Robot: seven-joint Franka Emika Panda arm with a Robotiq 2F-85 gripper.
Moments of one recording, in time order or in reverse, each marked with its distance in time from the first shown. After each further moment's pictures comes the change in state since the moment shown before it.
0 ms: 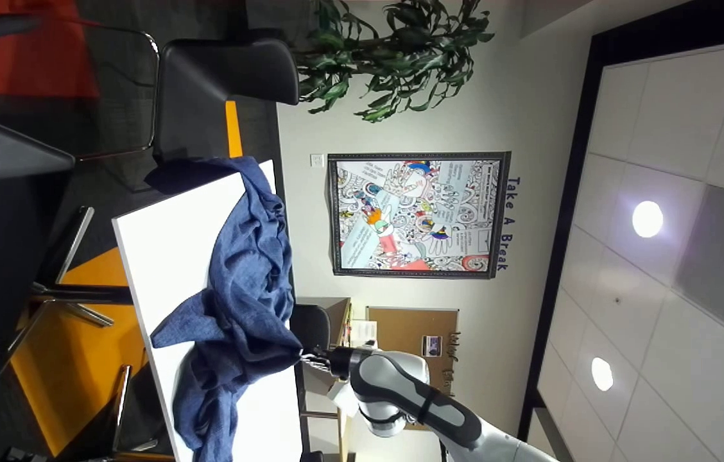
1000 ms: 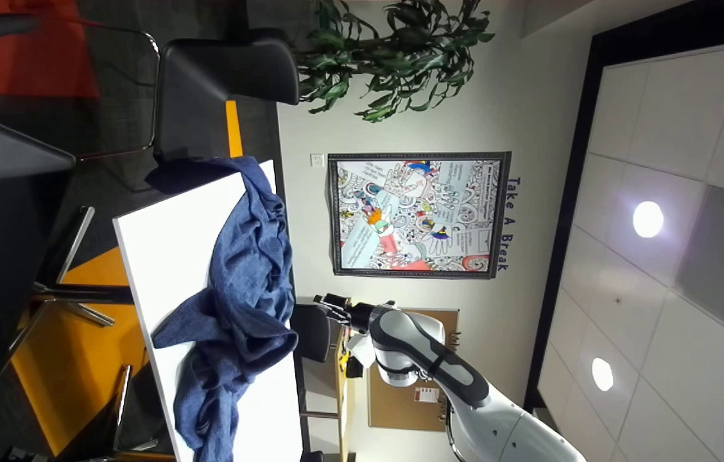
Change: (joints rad) arm 0.015 0.106 0.117 0.277 0.093 -0.070 -0.032
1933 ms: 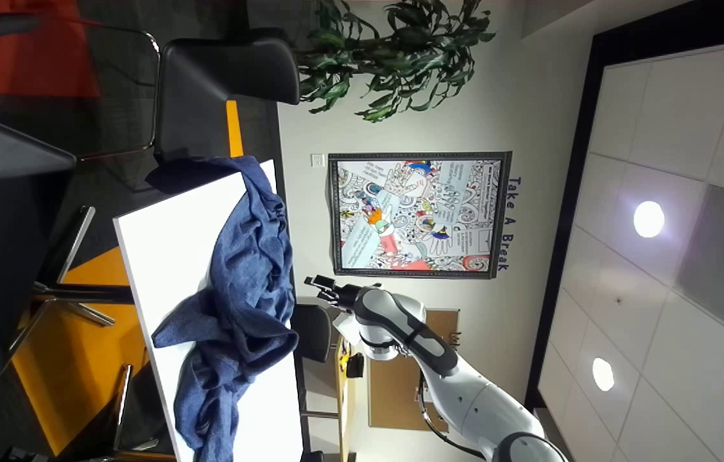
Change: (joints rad) arm -0.007 0.223 0.027 0.255 0.015 -0.016 -0.019
